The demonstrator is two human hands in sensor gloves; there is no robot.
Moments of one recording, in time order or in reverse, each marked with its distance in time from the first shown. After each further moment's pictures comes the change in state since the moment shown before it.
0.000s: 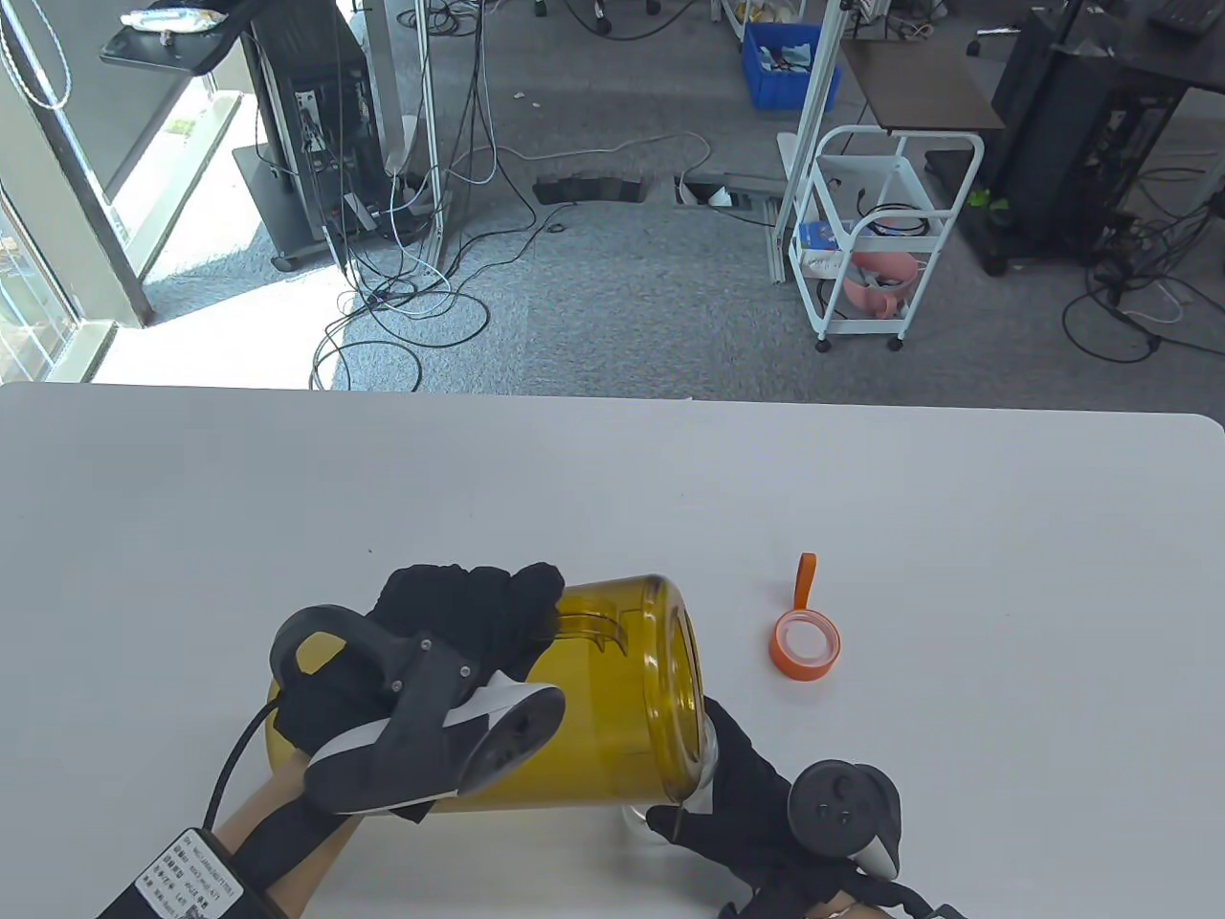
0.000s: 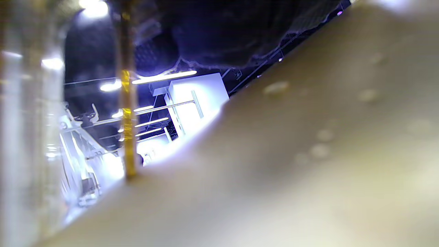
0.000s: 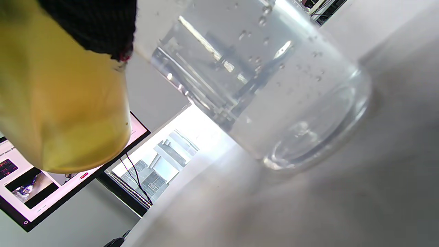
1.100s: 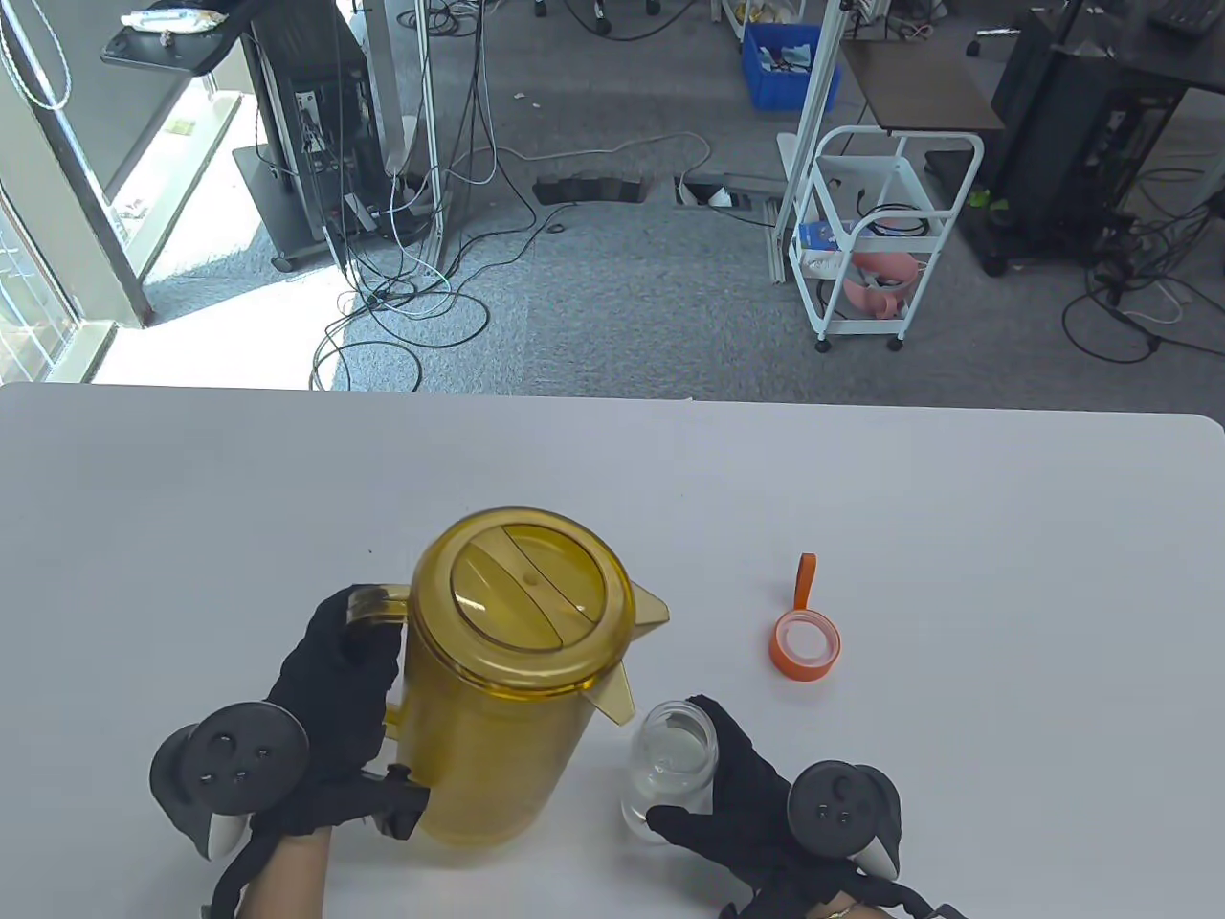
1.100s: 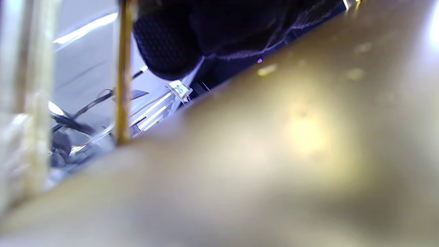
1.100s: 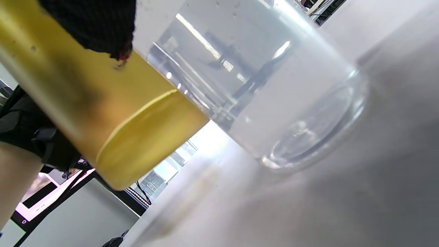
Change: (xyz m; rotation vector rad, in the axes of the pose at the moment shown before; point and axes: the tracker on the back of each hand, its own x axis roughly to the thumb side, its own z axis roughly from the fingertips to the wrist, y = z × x) left_hand -0.069 -0.150 0.074 0.412 0.542 0.954; right_hand 0.000 0.000 0.000 0.001 0.004 0.004
